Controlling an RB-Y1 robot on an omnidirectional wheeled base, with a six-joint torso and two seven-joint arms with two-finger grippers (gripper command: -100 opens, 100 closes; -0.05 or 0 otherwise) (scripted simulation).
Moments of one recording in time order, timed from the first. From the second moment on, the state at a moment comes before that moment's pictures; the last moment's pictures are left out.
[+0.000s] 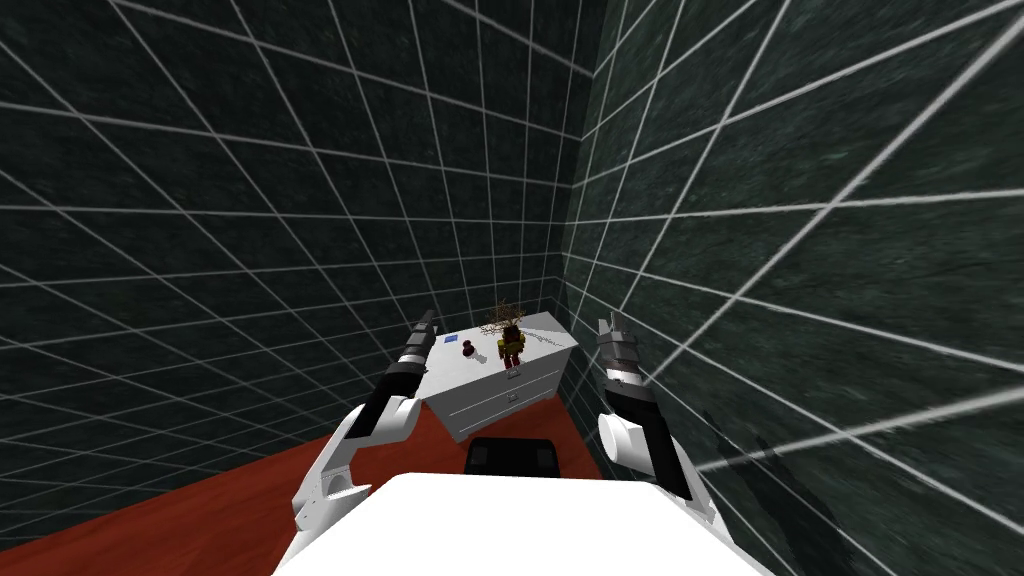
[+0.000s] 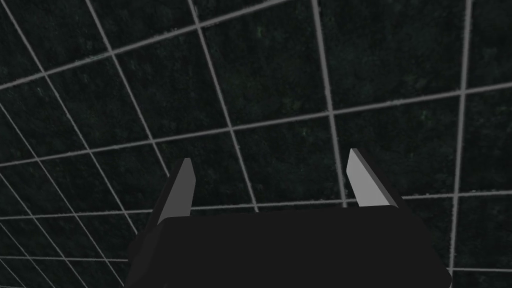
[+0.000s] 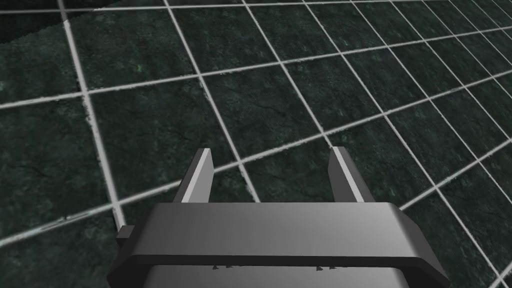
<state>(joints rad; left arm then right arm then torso) 0.37 0.14 0.10 -2.14 0.04 0.02 -0.09 0.46 0.04 -0.03 -2.20 0.04 -0.38 0.04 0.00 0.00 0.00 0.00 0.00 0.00</state>
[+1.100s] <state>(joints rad) 0.27 0.16 0.17 -2.06 0.02 0.33 -0.04 0.46 0.04 -0.03 -2.20 0.04 -0.38 0.04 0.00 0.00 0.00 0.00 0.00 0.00</state>
